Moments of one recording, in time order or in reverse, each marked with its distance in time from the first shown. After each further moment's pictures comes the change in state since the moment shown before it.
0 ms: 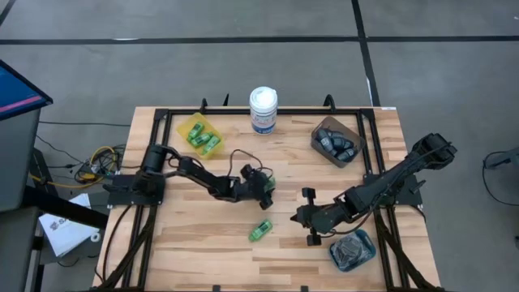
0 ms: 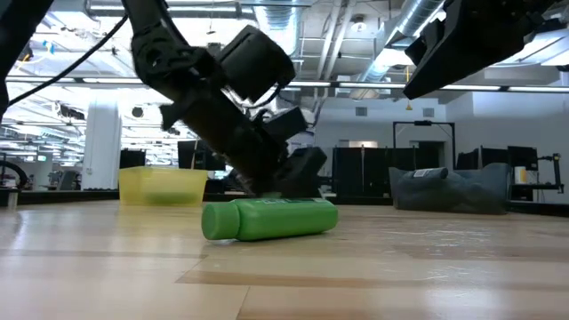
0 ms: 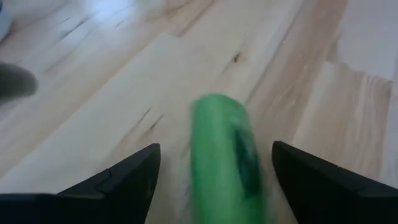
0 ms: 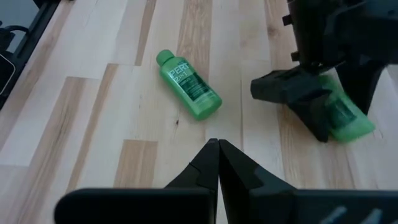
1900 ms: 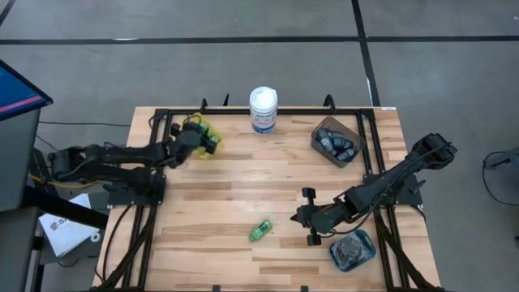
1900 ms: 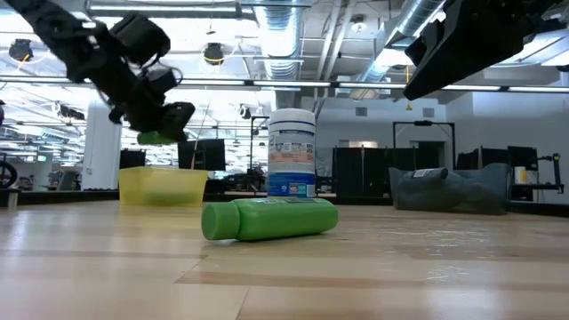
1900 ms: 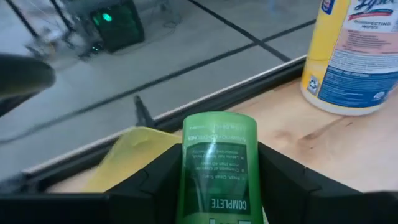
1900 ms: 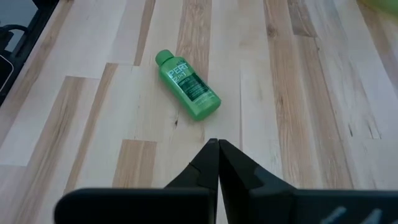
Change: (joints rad) left arm 0.503 -0.991 -0.596 -0.215 -0.187 0.147; right arm 0.000 0.000 0.000 -0.002 0.003 -0.007
